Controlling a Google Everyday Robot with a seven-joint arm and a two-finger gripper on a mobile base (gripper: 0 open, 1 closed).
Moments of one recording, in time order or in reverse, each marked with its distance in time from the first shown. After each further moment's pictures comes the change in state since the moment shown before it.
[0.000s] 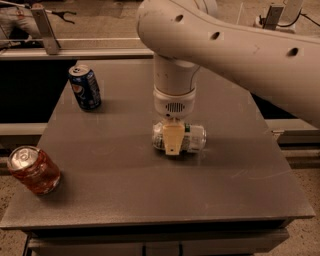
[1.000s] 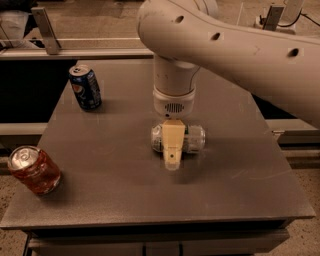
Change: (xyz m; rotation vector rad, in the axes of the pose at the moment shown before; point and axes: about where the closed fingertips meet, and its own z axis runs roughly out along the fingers) arm -0.003 -0.002 0.002 0.007 -0.006 -0.002
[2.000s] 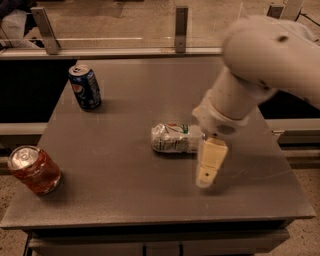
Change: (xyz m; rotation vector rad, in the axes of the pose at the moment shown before) arm 0.059 0.027 0.007 0.084 -0.254 0.041
